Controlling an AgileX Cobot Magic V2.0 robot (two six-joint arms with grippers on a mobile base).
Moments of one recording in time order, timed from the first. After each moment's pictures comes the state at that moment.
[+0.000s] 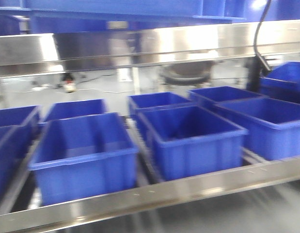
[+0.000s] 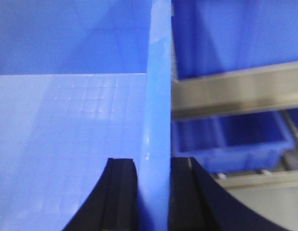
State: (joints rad) left arm -0.29 1.67 -2.08 0.11 1.26 -0.26; right arm 0.25 1.92 -2.27 0.02 1.00 0.19
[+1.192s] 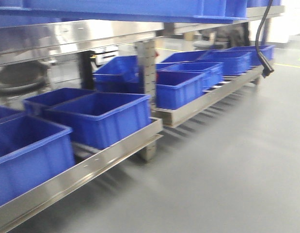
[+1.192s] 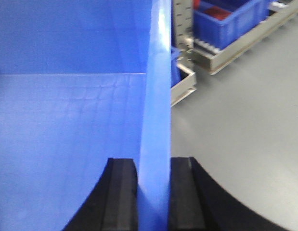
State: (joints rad) left arm -0.29 1.67 -2.08 0.11 1.26 -0.26; right arm 0.25 1.92 -2.27 0.02 1.01 0.19
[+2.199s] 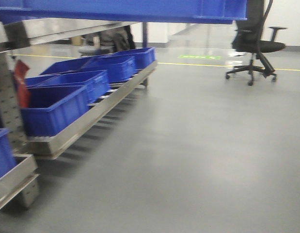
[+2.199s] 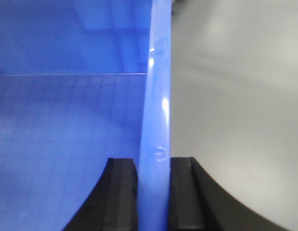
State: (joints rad) left arm -0.29 1.67 -2.08 0.11 1.26 -0.26; right arm 0.25 1.92 -2.27 0.02 1.01 0.19
